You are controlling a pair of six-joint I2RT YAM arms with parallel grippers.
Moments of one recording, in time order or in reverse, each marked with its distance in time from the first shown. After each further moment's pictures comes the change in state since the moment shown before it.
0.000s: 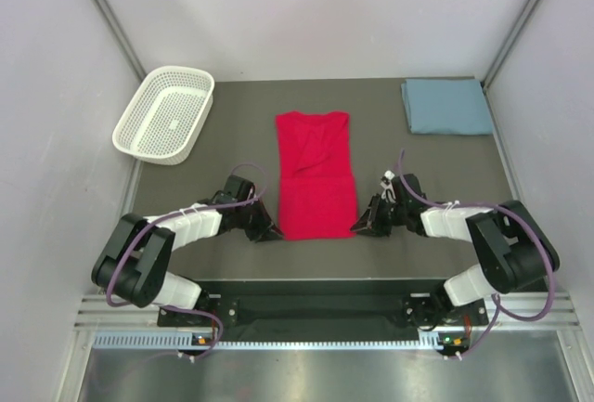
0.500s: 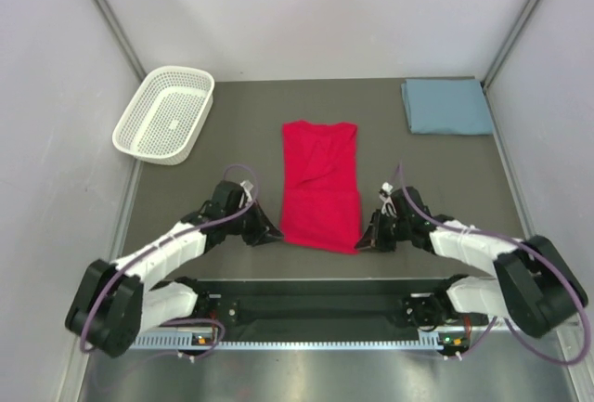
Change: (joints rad) left arm -0.024 -0.258 -0.064 -0.044 0.016 -0.010; right arm 0.095 -0.207 -0.071 -0.163 0.064 -0.055
